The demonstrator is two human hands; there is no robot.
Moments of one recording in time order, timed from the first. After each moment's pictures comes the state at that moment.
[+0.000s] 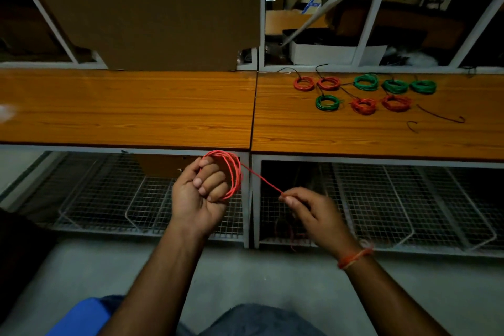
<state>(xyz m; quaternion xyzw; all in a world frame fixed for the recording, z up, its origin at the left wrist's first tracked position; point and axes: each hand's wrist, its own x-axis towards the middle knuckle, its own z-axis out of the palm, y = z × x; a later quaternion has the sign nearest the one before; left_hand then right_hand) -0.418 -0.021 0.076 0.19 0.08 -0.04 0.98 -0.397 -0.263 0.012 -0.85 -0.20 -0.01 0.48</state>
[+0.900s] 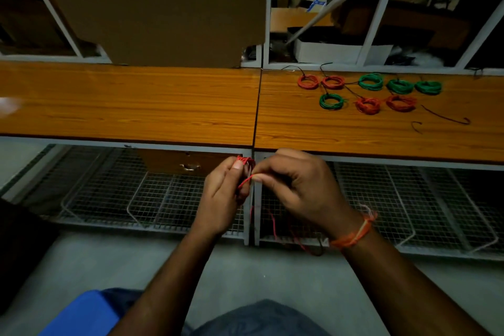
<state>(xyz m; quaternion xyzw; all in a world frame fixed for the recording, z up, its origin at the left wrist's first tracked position) -0.433 -0.047 0.071 0.72 -0.04 0.10 0.68 -0.398 -0.220 0.110 -0.81 -0.41 -0.17 0.38</state>
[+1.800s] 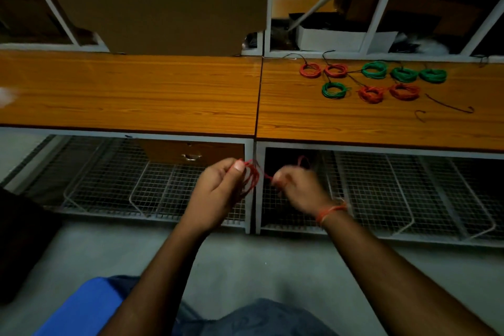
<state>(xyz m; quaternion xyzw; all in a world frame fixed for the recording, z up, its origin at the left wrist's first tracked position) -0.449 -0.025 0.070 0.75 -0.03 0.02 0.66 -0.358 -0.227 0.011 -0.90 -0.14 0.15 0.38</state>
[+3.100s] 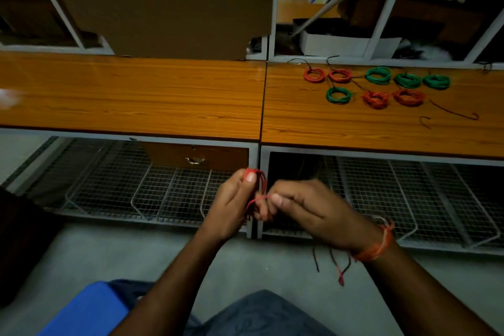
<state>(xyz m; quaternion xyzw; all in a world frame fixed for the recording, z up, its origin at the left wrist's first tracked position) -0.443 -0.032 0.038 0.71 -0.08 0.00 0.70 -0.420 -0.229 0.102 -0.80 -0.43 0.10 0.40</state>
